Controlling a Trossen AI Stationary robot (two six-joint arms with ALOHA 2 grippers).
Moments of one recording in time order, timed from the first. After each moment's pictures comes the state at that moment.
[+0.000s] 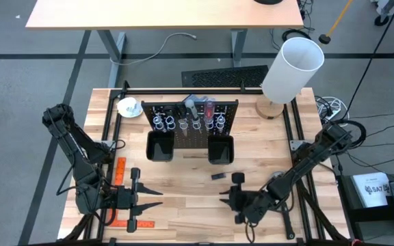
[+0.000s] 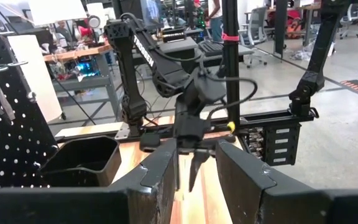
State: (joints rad) left arm -0.97 1.28 0.96 0.22 -0.95 0.06; right arm 0.71 1.69 0.94 -0.02 0.66 0.31
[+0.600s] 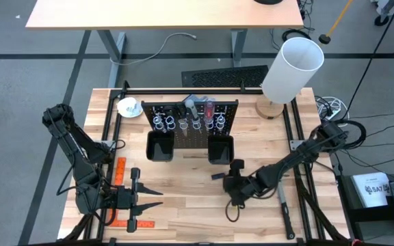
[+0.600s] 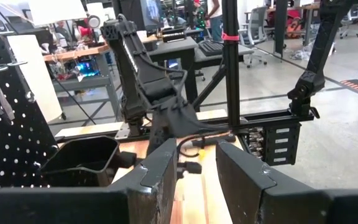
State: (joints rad) left arm -0.97 1.28 0.96 0.22 -0.95 0.06; right arm 0.52 1.72 0.94 -0.32 0.46 0.36
